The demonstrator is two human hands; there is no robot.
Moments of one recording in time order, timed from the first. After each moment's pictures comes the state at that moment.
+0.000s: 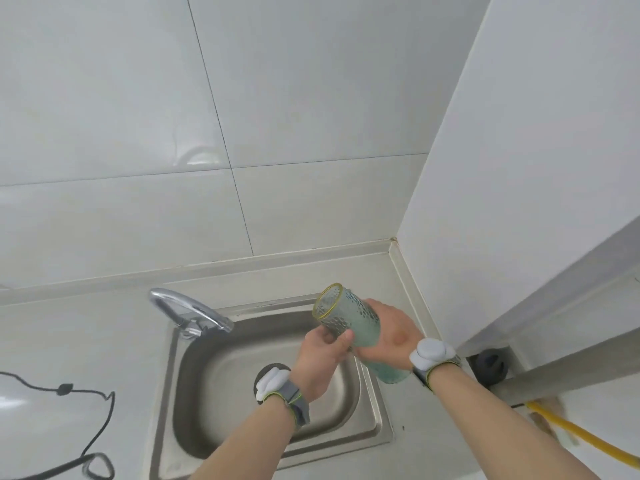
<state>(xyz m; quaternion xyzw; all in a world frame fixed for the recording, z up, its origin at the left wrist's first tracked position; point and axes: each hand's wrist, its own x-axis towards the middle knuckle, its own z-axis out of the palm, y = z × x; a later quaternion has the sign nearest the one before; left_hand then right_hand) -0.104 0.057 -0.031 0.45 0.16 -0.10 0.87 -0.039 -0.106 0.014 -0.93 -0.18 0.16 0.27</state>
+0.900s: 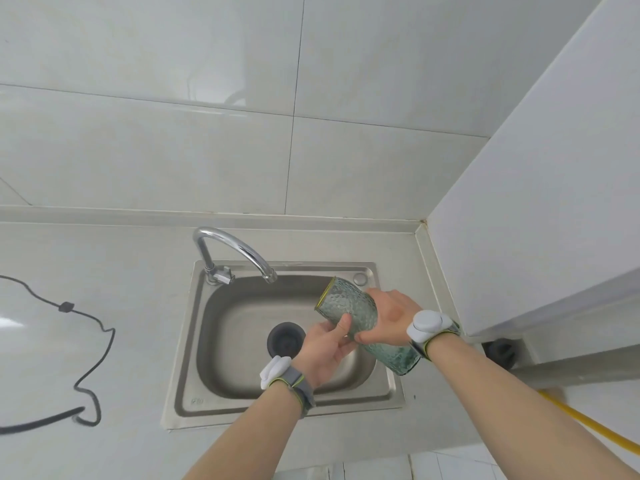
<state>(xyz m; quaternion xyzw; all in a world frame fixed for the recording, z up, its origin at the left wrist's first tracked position) -0.152 0.096 -0.053 0.27 0.25 -0.13 0.92 -0.058 -0.036 0.024 -0.94 -0.24 0.26 0.04</state>
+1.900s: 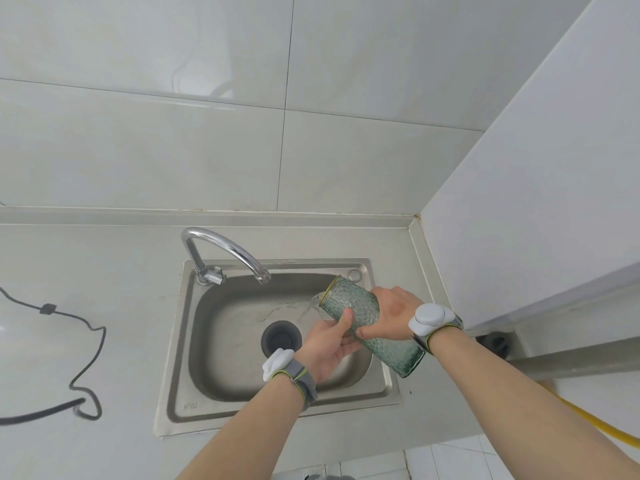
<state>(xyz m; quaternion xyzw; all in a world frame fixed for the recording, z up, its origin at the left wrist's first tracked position) -0.139 0.089 -0.052 0.33 0.26 -0.21 0.88 -0.047 -0.045 0.018 -0.94 -0.19 0.27 0.00</state>
